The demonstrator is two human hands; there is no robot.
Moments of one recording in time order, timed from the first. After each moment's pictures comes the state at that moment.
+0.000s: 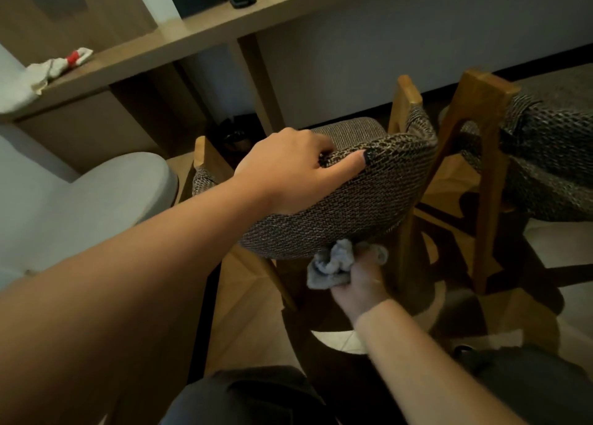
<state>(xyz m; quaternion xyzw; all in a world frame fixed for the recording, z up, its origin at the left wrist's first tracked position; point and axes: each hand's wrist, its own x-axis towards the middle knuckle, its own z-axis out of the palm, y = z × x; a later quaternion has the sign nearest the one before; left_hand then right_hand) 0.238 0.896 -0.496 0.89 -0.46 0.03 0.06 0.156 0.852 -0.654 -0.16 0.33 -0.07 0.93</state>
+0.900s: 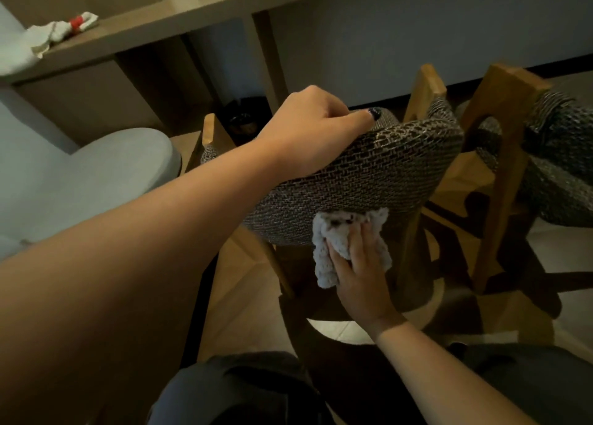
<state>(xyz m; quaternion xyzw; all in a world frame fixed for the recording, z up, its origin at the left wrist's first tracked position) 0.243 0.900 -0.491 0.90 -0.34 -0.06 0.27 0.156 0.853 -0.760 -0.91 0.02 -0.40 0.13</state>
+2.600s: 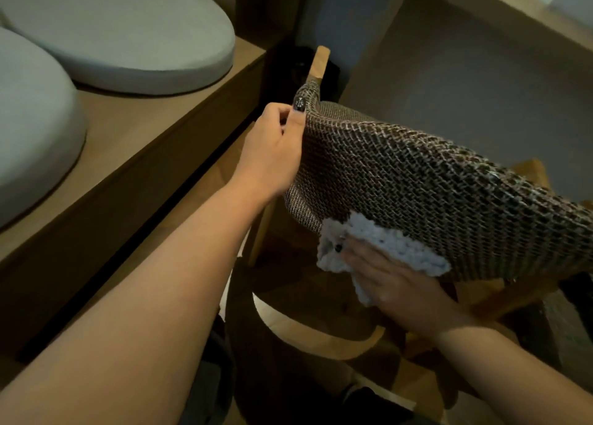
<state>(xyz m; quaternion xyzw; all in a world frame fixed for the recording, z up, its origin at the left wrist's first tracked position) 0.303 1.071 -0.634 0.79 -0.03 0.07 0.60 0.187 0.825 -0.685 -0.86 -0.45 -0.10 -0.24</state>
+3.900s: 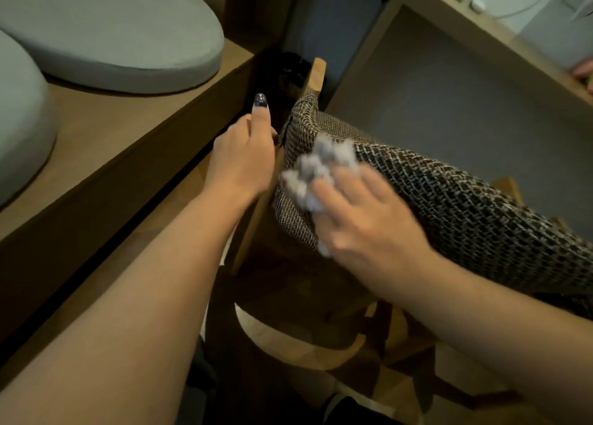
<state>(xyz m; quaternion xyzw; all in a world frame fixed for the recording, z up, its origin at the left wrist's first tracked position) 0.317 1.099 -0.640 0.78 0.05 0.07 0.62 0.237 0.941 -0.598 -0.89 -0.35 -0.21 -0.19</state>
